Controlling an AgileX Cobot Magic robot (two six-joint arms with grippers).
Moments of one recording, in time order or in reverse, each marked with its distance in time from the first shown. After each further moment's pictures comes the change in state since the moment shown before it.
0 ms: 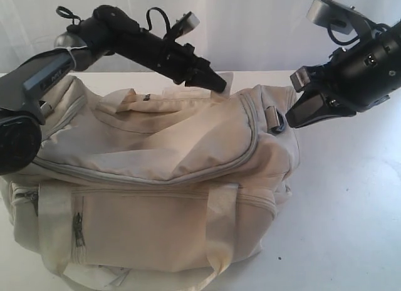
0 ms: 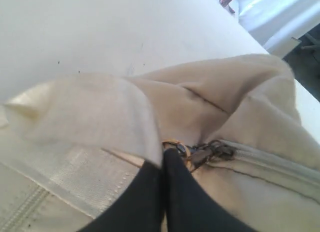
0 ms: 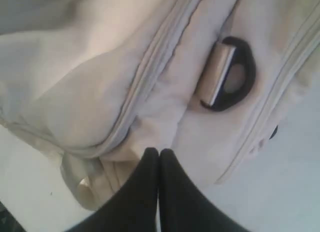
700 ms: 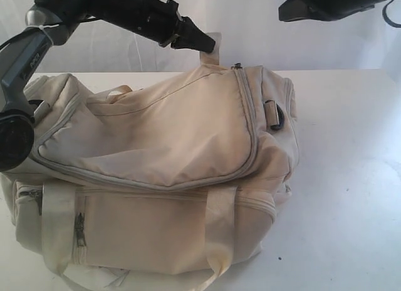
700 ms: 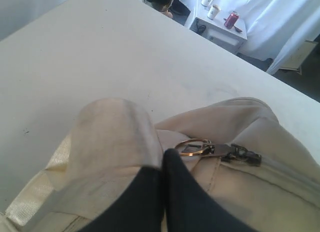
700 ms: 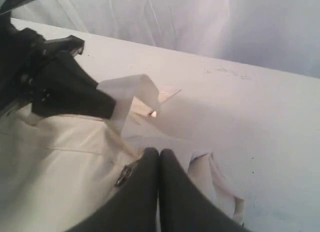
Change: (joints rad) left arm 0.055 0.013 -0.282 0.020 0.081 -0.002; right arm 0.000 0.177 -0.316 0.124 -0.362 -0.105
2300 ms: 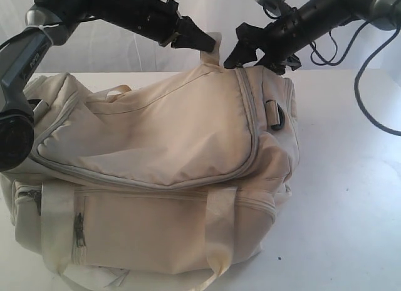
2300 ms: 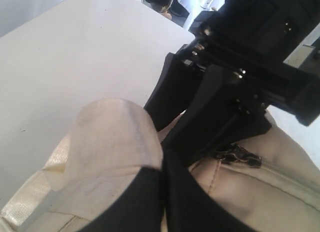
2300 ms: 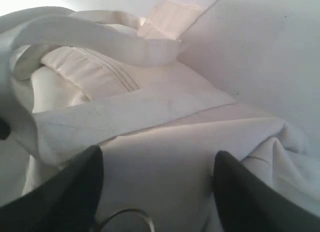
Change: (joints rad) left arm 0.000 0.000 0.000 -0.006 0.000 -0.024; right arm 0.010 0.651 -0.652 0.004 0.494 0.245
